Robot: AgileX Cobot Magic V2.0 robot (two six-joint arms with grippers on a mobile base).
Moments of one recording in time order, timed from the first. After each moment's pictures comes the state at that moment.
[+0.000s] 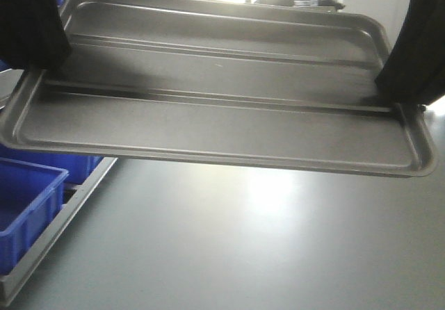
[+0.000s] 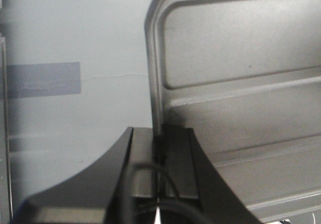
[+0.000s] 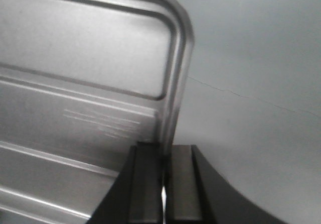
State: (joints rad) left arm -0.95 1.27 -1.13 0.35 1.09 -0.81; right arm 0.62 1.13 -0.91 -0.04 0.86 0.52
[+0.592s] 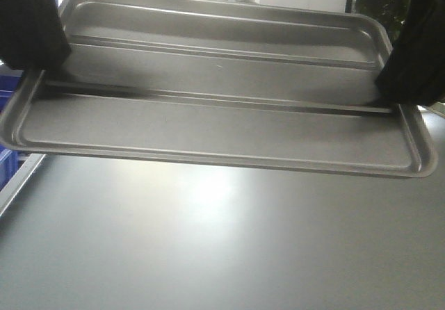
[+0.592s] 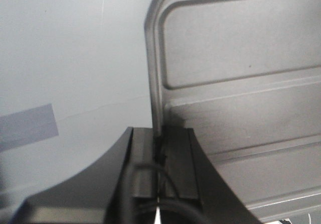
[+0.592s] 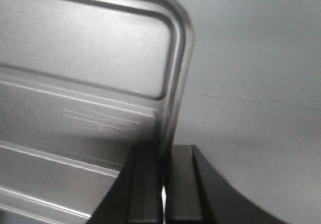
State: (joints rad) left arm -0.95 1.27 -1.13 0.35 1.09 -0.81; right arm 0.62 1.13 -0.91 -0.04 0.86 0.52
